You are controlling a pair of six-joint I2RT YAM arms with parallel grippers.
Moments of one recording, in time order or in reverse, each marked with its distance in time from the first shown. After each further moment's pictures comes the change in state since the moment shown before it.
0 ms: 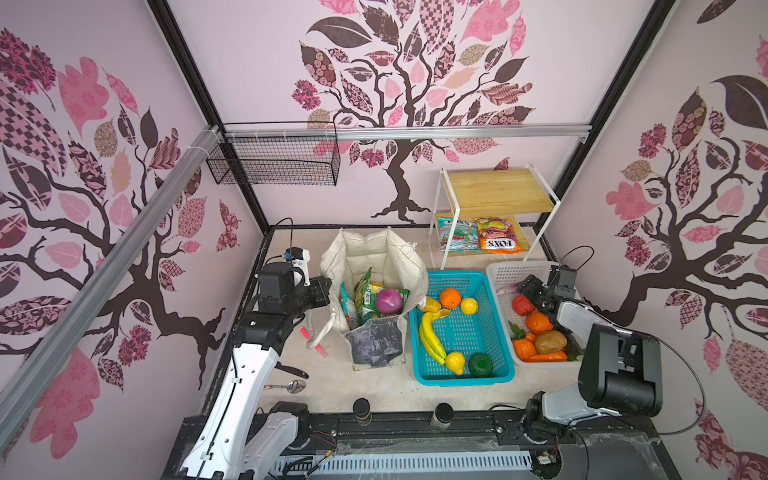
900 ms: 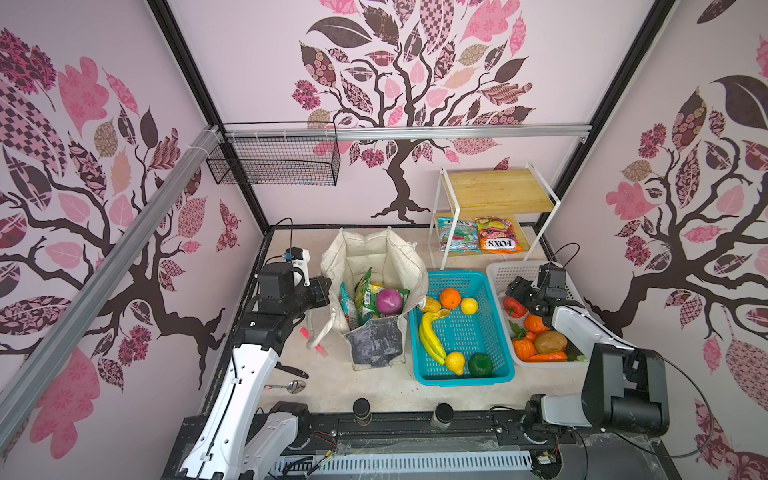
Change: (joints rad) left arm 0.000 -0.003 0.000 -0.001 0.000 0.000; right arm 0.098 -0.100 -0.023 -0.087 -0.018 -0.027
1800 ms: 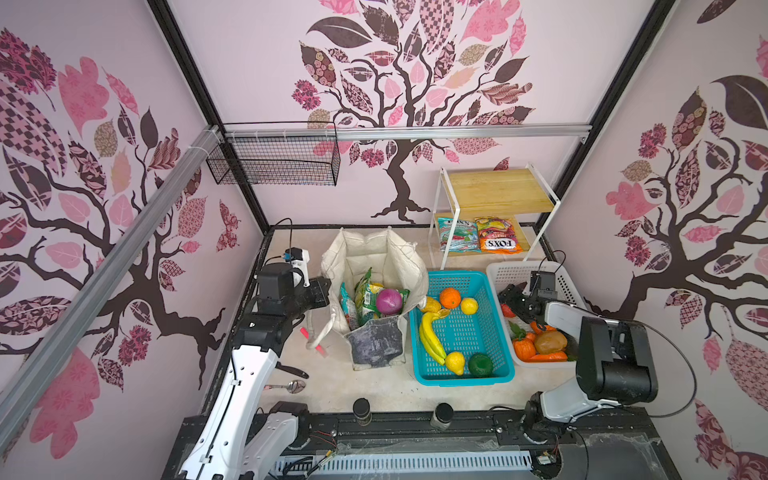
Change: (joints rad) left arm 0.000 -0.008 0.000 -0.006 -0.002 0.000; right arm -0.001 0.164 -0.014 0.051 -0.099 0.071
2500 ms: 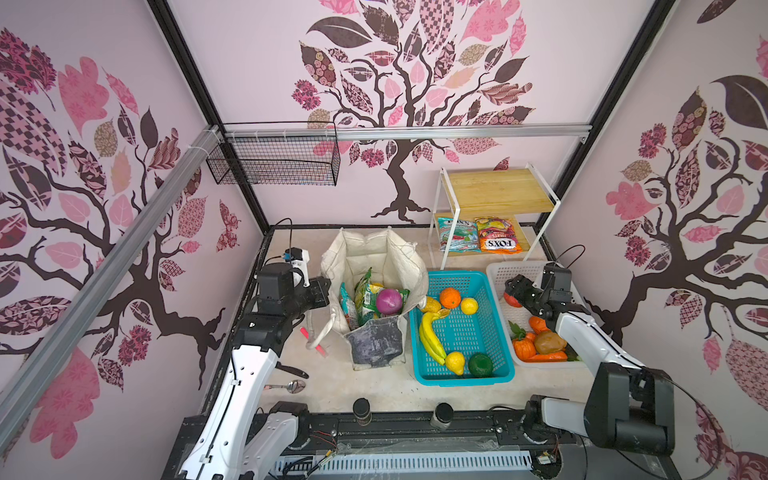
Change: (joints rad) left arm 0.000 0.000 0.000 -0.001 -0.002 0.000; right arm 0.001 -0.306 0.000 -0.101 -0.005 0.001
